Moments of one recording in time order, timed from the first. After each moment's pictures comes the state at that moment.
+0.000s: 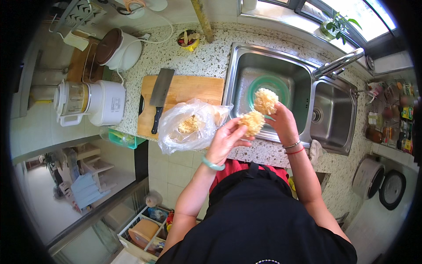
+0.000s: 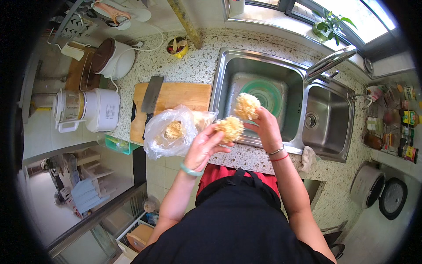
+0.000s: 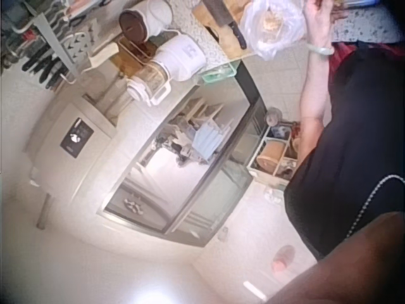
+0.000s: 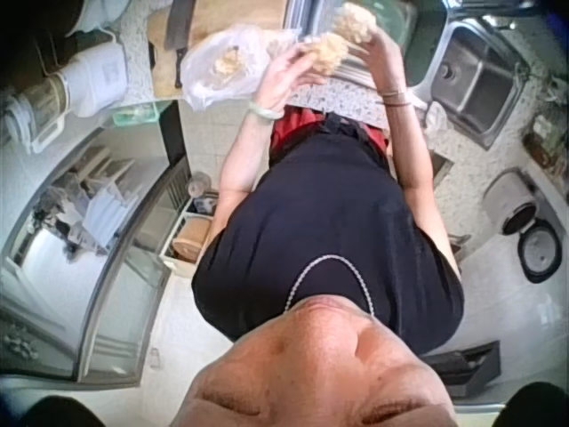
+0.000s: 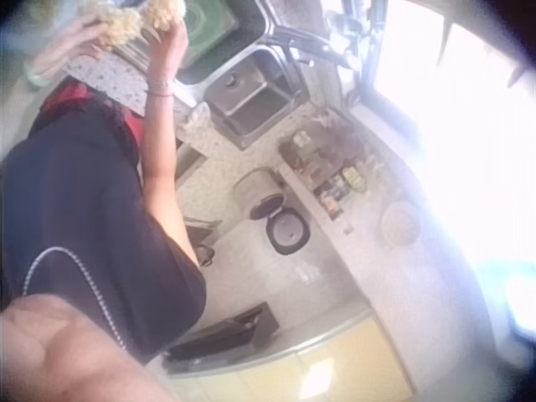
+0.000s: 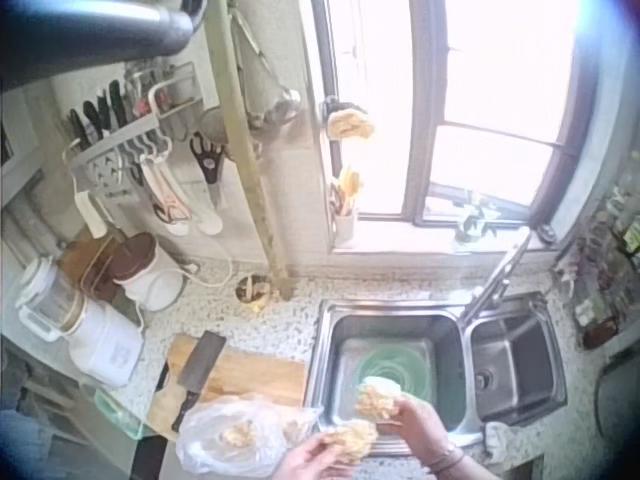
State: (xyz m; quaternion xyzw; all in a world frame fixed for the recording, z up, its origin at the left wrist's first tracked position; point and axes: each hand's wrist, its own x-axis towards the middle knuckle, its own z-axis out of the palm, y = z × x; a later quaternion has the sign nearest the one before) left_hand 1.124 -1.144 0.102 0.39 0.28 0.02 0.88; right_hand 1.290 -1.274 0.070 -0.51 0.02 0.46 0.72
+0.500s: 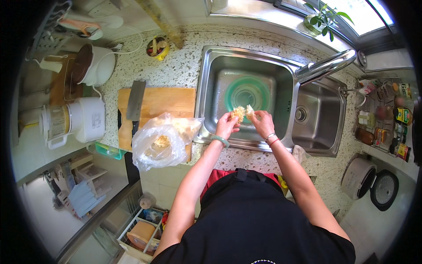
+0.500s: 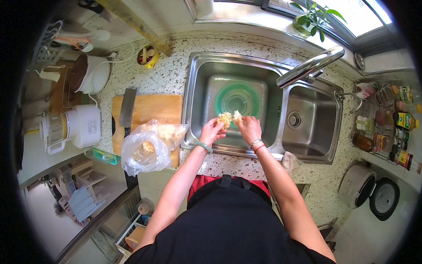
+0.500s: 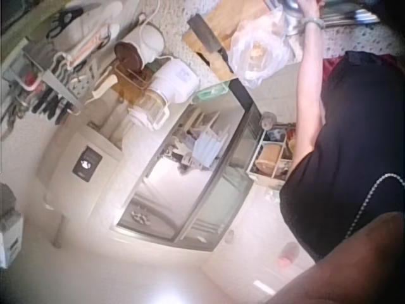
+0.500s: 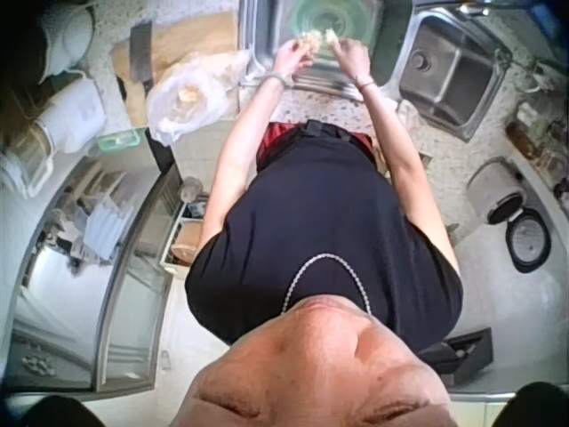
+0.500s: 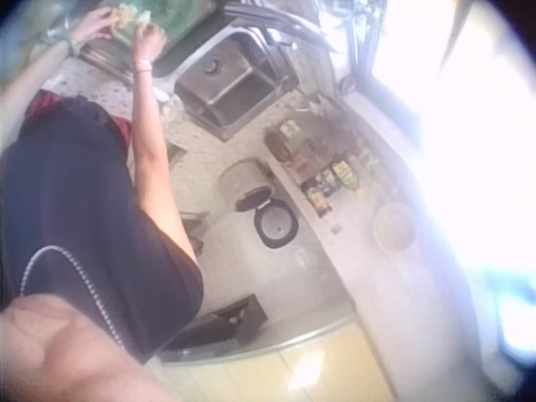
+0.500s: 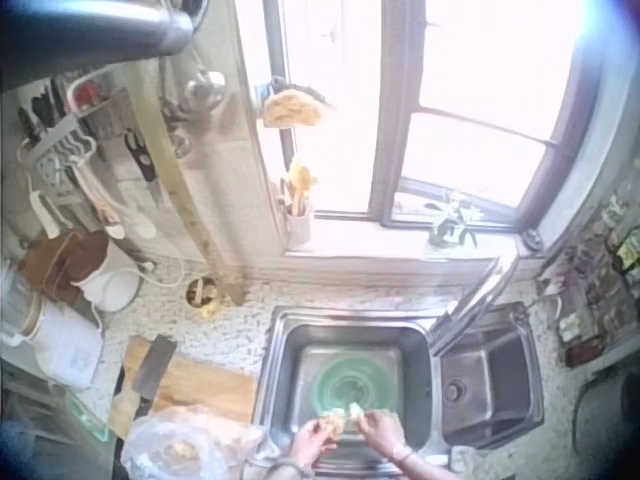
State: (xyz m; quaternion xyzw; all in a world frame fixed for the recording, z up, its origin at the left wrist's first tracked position) left_hand 1.231 -1.173 -0.086 0.43 0.44 -0.04 0.78; right_hand 1.347 -1.313 -0.084 -0.91 -0.20 0.24 0.28
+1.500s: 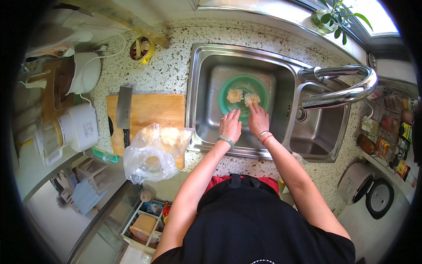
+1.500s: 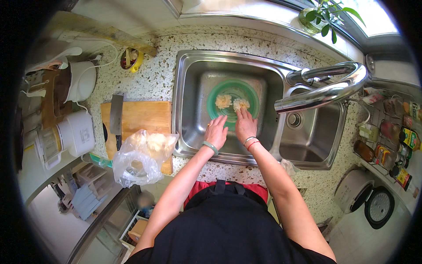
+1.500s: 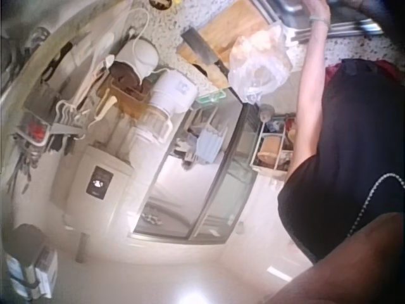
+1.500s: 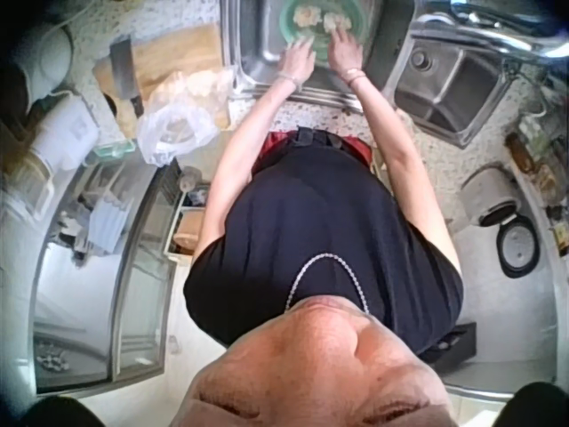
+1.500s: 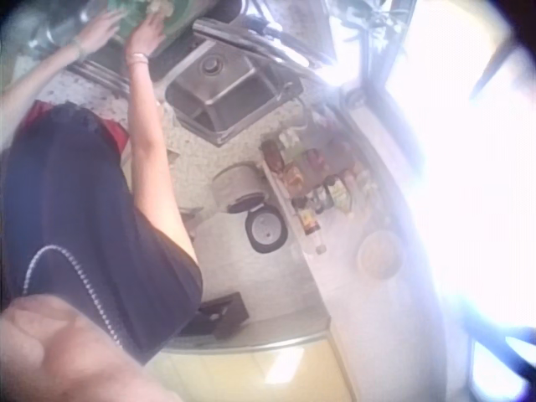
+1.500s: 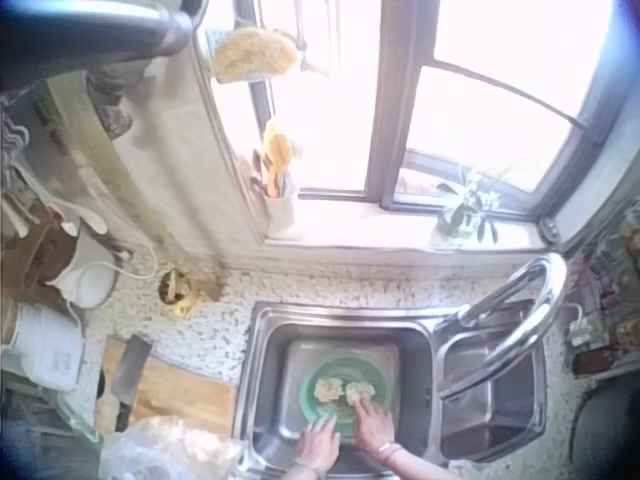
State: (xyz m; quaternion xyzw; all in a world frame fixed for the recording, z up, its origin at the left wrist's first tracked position) left_hand 1.269 -1.195 -0.115 0.91 0.25 -0.04 0.33; right_hand 1.371 -1.306 -0.138 -0.92 -0.32 0.20 0.13
